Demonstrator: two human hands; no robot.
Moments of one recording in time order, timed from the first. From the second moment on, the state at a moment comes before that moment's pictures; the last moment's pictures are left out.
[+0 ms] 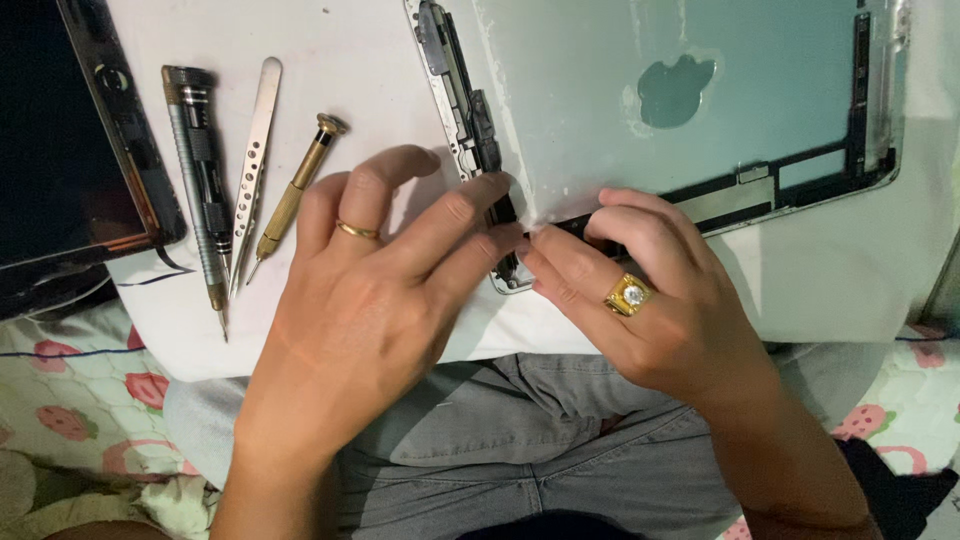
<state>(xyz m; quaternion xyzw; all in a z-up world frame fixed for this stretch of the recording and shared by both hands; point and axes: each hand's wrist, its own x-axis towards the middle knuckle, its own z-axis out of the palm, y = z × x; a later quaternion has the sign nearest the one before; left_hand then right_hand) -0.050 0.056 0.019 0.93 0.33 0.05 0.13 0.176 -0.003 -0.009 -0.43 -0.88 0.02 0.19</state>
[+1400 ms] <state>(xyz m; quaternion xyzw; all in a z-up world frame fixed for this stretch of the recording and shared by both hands) -0.043 0.054 0.007 0.94 0.27 0.17 0.12 0.205 -0.014 -0.021 -0.49 -0.80 0.24 0.25</state>
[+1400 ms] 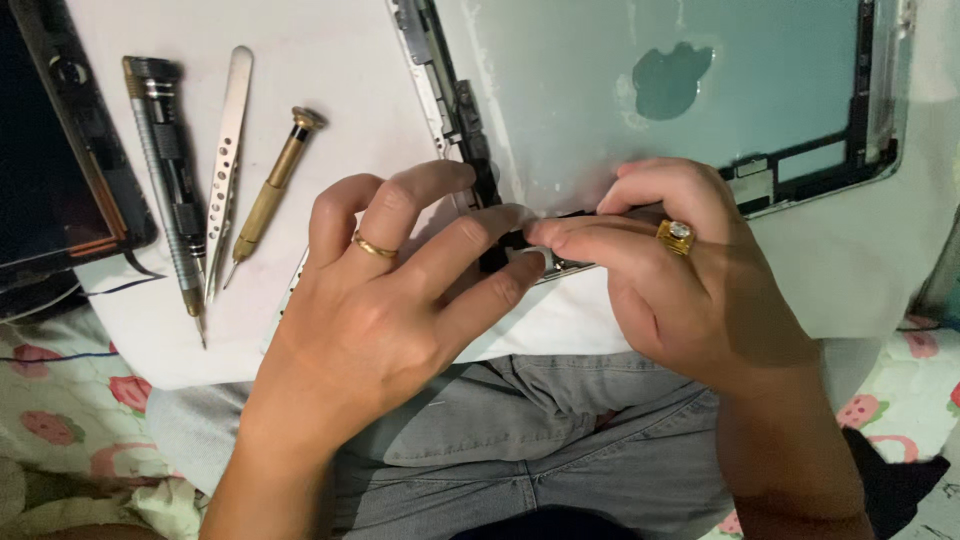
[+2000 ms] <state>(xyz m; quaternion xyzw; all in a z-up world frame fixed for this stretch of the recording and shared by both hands) -0.041 0.053 0.005 0.93 0.28 0.18 0.14 0.203 -0.004 -0.006 -0.45 -0.84 0.17 0.24</state>
